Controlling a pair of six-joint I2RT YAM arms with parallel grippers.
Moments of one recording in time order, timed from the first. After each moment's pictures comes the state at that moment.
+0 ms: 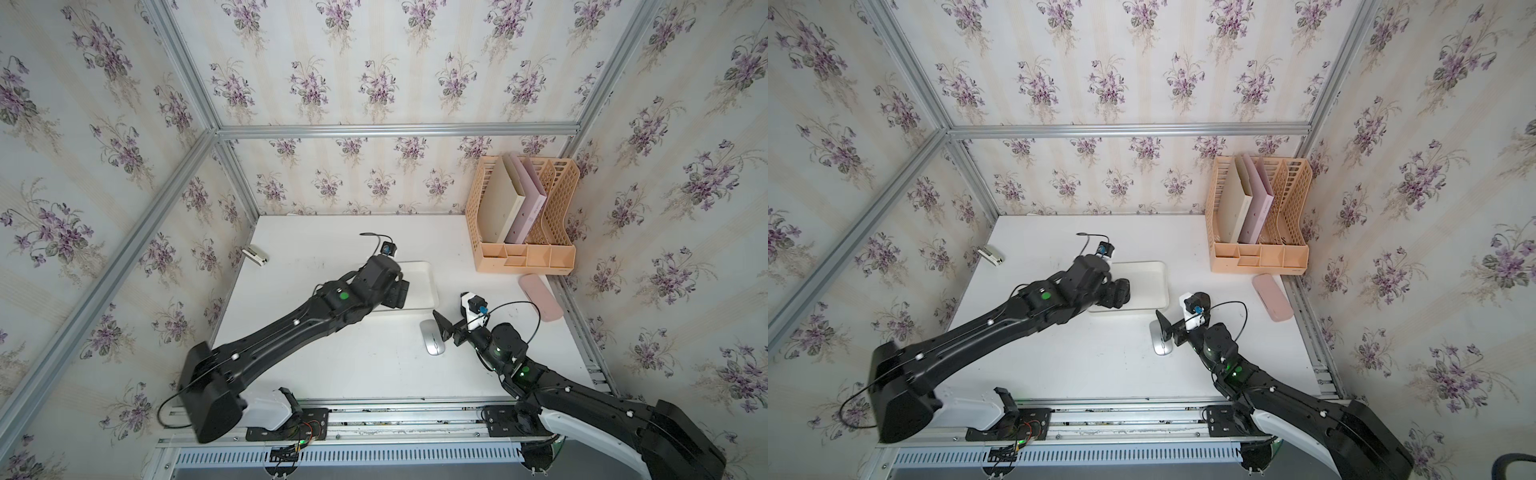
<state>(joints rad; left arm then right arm) -0.83 1.23 1.05 -0.49 -0.31 -0.29 0.77 0.88 0.16 0.58 0.19 0.10</state>
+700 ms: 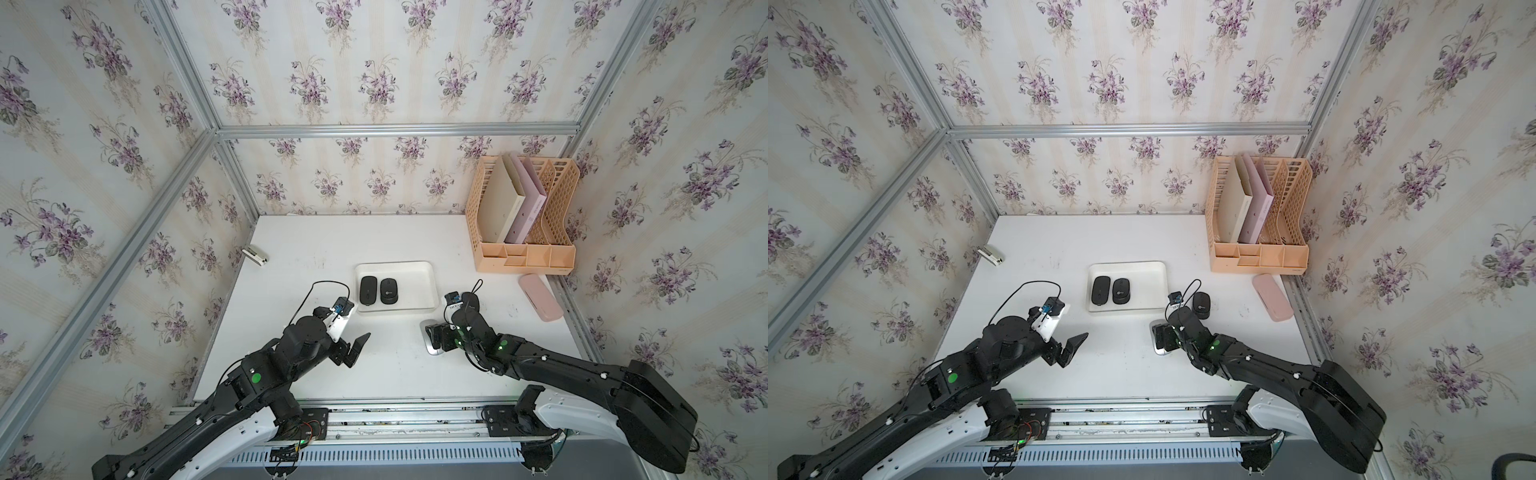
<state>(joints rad) -0.84 0.61 0.72 -0.63 -0.16 -0.06 0.84 1.16 0.42 -0.04 0.16 0.44</state>
